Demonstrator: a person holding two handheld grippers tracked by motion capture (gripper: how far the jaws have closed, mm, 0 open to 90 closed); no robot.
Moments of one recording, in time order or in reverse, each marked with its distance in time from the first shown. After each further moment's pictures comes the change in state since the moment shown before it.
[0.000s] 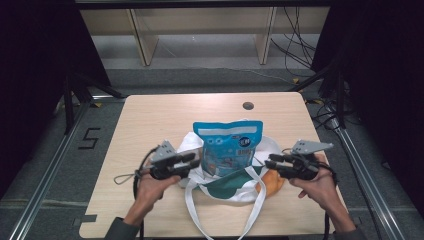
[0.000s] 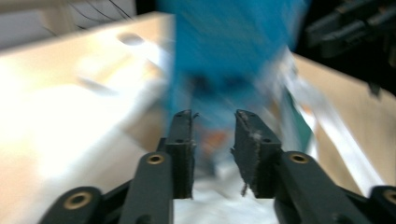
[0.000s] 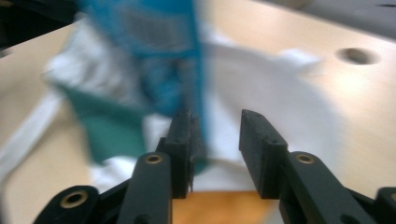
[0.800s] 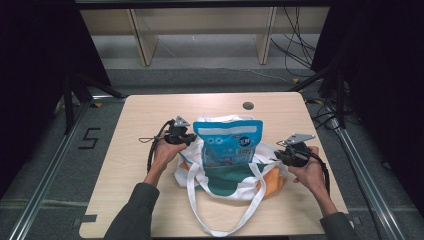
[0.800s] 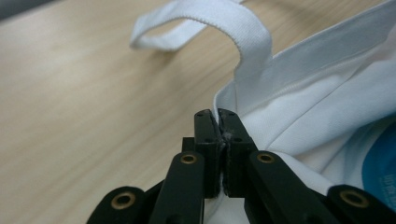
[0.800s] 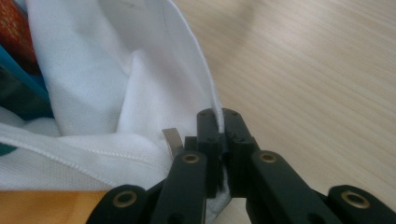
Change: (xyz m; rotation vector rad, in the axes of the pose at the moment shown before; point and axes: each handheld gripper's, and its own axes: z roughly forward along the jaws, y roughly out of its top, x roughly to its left) left arm 0.093 -0.015 0.118 0.292 0.123 0.011; right arm -0.058 -0.028 0.056 0.250 -0.231 0.011
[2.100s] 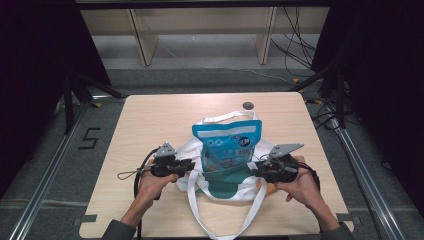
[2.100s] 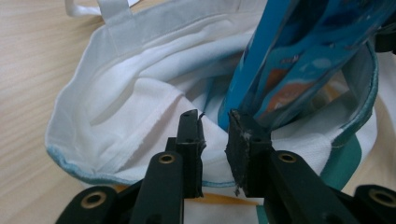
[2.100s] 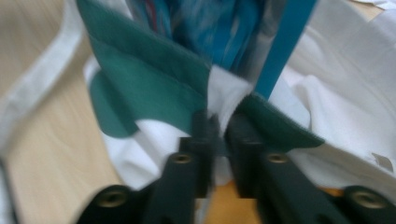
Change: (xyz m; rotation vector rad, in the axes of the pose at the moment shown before) left arm -0.068 -0.059 -0.080 -0.123 -0.160 -0.094; right arm 0.080 0.019 -0.034 -0.042 0.272 -0.121
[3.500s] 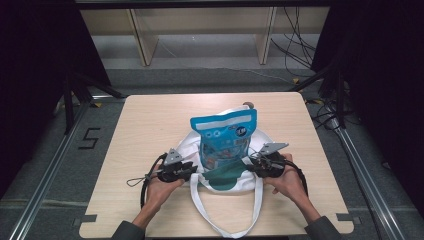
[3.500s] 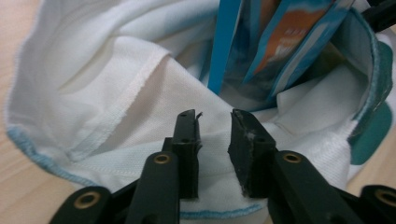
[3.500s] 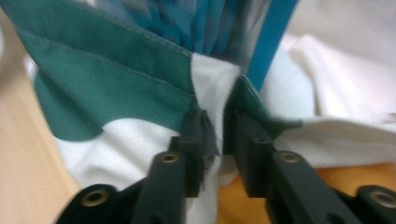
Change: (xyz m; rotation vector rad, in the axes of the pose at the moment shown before) left arm -0.004 -0.011 0.015 -0.005 0.100 0.032; right arm -0.024 -0.007 0.046 -0.008 -0.062 0.034
